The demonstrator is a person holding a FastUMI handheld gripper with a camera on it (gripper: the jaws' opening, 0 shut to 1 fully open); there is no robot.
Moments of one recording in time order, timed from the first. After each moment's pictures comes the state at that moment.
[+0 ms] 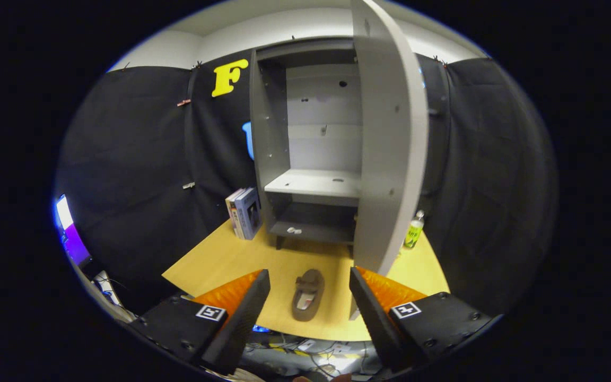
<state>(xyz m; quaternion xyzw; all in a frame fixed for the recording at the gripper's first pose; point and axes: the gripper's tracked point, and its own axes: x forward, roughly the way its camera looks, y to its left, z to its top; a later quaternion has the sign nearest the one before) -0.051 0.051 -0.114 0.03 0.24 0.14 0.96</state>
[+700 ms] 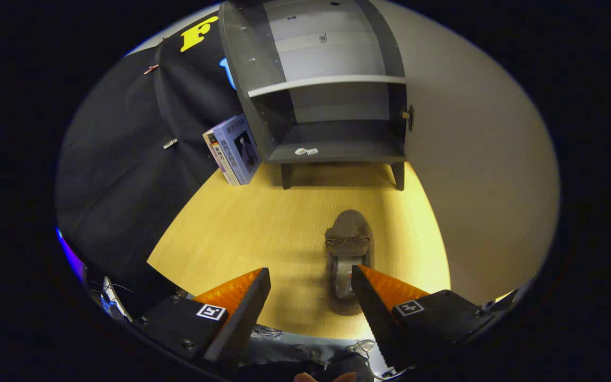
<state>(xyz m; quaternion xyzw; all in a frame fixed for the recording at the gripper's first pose) 0.028 0.123 -0.374 0.06 0.40 0.13 0.91</state>
